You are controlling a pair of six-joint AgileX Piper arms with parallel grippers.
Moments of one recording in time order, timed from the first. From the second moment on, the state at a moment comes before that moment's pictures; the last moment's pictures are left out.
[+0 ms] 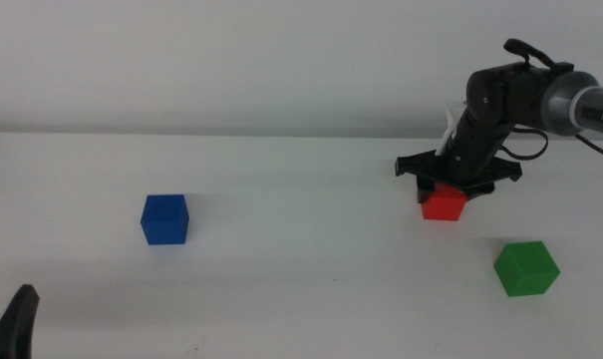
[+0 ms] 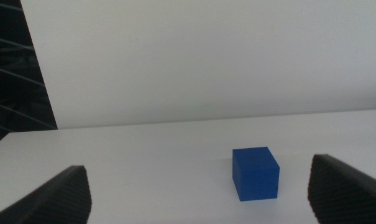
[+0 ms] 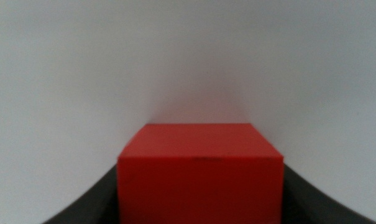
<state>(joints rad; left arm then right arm) -0.02 0.00 0.00 0.09 0.16 -0.10 0.24 2.20 -1.64 -0.08 0.88 0.34</state>
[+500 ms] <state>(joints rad) -0.02 0.00 0.00 0.09 0.16 -0.10 0.43 2.06 -1.67 -0.13 1.02 0.61</state>
